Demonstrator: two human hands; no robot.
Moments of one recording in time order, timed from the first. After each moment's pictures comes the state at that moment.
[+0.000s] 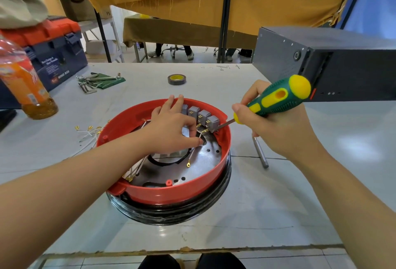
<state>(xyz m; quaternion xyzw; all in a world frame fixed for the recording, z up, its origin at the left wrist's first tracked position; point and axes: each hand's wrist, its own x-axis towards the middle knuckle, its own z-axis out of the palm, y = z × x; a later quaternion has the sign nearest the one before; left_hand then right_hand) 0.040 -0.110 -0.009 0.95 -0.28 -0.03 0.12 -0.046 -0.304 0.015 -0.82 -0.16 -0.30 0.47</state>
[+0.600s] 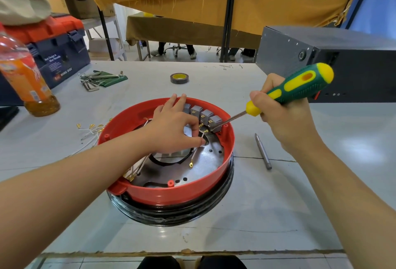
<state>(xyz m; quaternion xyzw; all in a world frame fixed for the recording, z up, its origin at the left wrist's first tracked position) 0.040 -0.108 -0.007 0.95 -0.28 -0.03 0.13 -0.020 -0.312 0.004 -0.75 -0.12 -0.29 0.59</state>
